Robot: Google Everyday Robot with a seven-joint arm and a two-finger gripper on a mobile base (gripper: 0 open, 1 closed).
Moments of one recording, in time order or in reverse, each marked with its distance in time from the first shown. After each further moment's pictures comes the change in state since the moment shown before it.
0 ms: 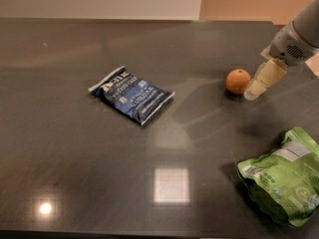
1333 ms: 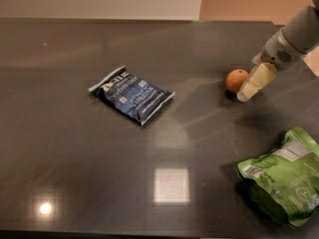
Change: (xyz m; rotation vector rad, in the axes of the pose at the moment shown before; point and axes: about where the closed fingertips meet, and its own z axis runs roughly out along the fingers) arm -0.002 -0.012 0.035 -0.069 -0.023 0.021
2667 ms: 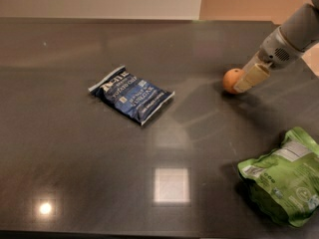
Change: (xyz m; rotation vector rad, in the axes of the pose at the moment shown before) arm -0.009 0.005 0.000 -0.031 -0.013 -0.016
